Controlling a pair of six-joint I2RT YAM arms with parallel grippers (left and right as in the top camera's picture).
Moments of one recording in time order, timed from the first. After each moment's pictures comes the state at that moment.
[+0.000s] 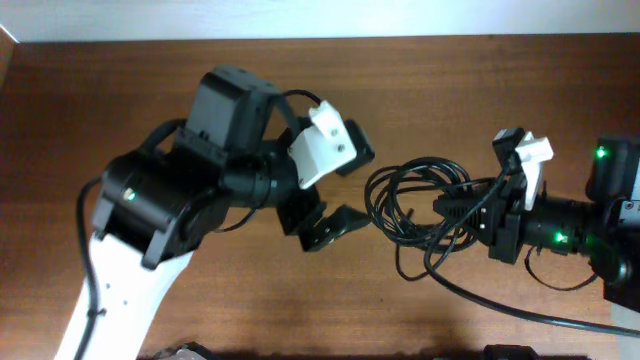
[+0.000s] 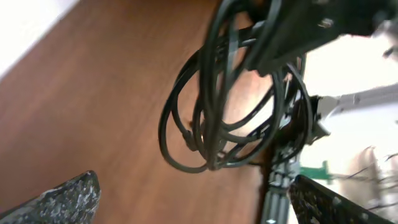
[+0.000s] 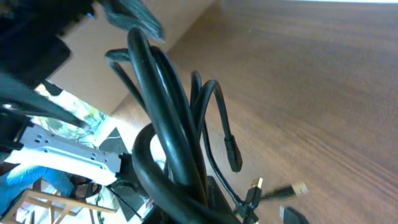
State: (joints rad) left arm -0.54 1.44 1.95 -1.34 0.60 0.37; right arm -0.04 1.07 1.45 -1.26 -1.04 -0.21
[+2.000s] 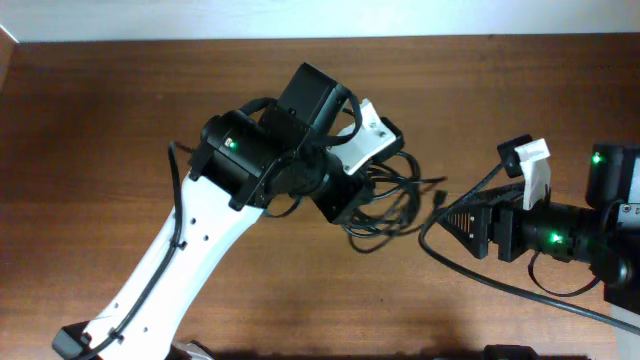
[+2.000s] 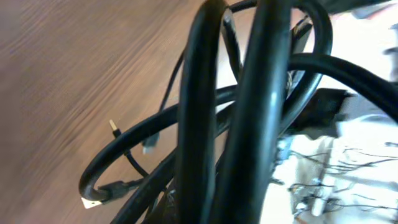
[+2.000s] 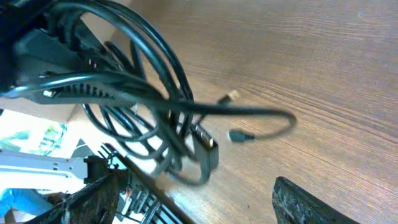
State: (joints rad) left arm -0.64 1.62 1.95 -1.41 0.44 0.17; right arm -0.04 1.06 1.44 -1.35 -0.79 -0.11
